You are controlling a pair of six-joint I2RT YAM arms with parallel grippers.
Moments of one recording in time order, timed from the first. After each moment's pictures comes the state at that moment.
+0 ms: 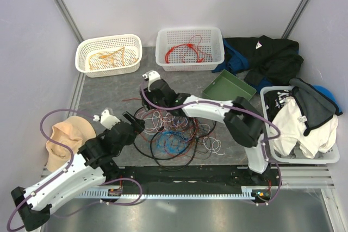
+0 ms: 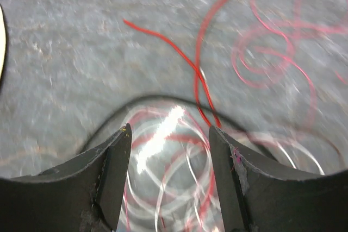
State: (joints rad) left arm -0.83 0.52 0.48 -0.72 -0.60 -1.30; right arm 0.97 1.96 1.41 0.02 0.17 0.34
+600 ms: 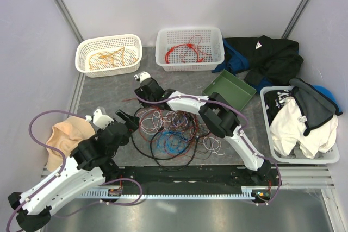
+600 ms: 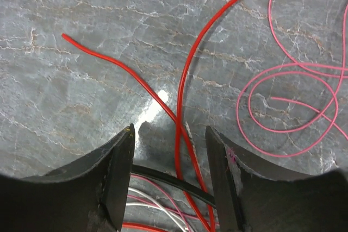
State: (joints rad) left arm -0.83 0.45 0.55 -0.82 -0.68 -1.30; right arm 0.93 2.39 1.83 -0.08 0.15 0.28
